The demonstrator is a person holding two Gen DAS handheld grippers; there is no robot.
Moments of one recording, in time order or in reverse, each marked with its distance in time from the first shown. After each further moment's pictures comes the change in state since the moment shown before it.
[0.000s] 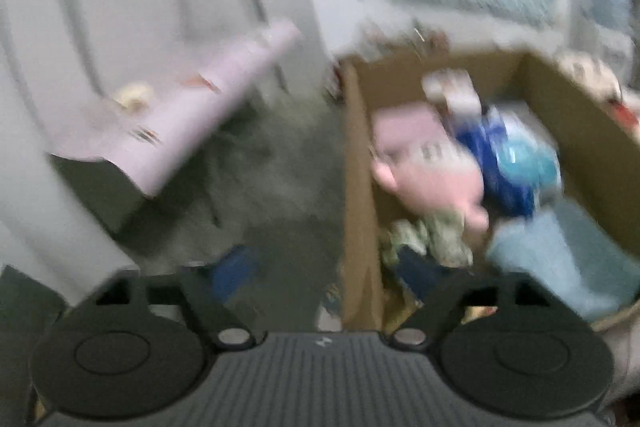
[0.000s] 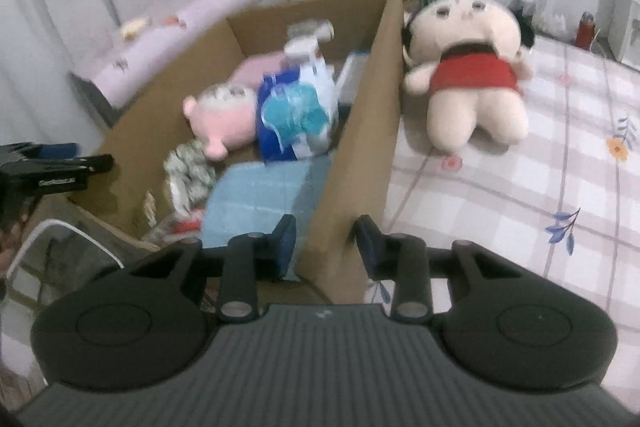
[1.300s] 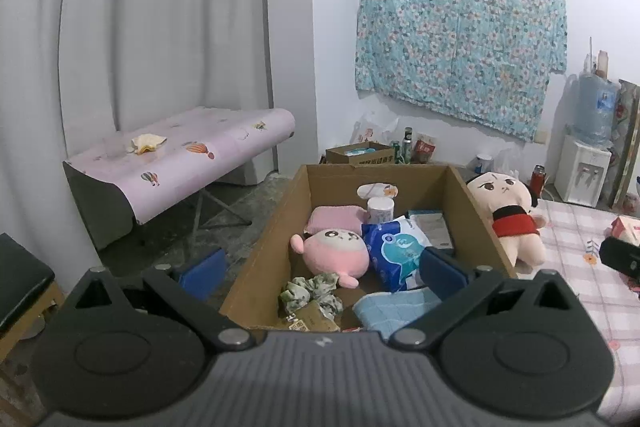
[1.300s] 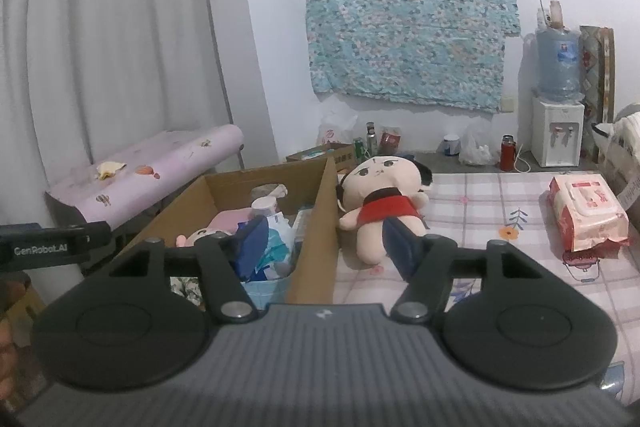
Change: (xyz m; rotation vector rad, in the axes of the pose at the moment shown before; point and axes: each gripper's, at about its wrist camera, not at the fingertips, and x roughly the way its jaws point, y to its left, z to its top) left arm -0.151 -0.082 -0.025 -0.201 -0.286 -0.025; right arm -0.130 0.021 -0.067 0.027 -0.501 -0.176
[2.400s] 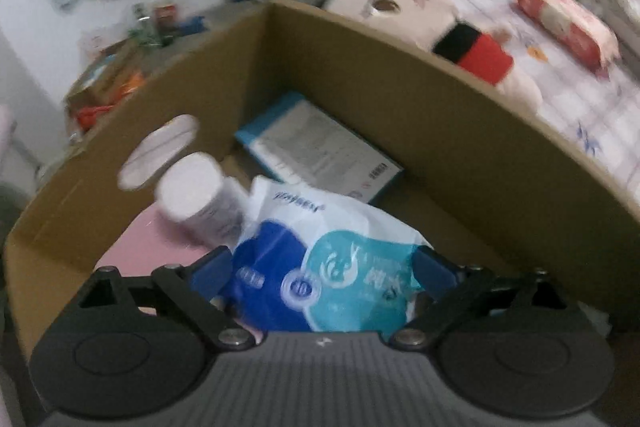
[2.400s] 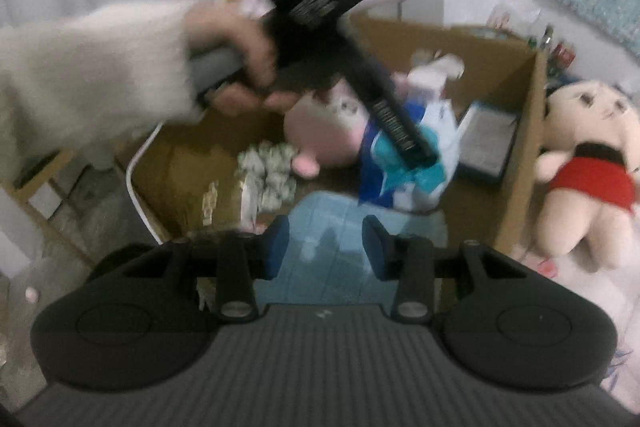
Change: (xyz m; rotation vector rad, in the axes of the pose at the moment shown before) left arm 0.333 -0.092 0.043 0.700 0.479 -0.651; right arm 0.199 0.072 -0.011 -0.312 0.507 0.457
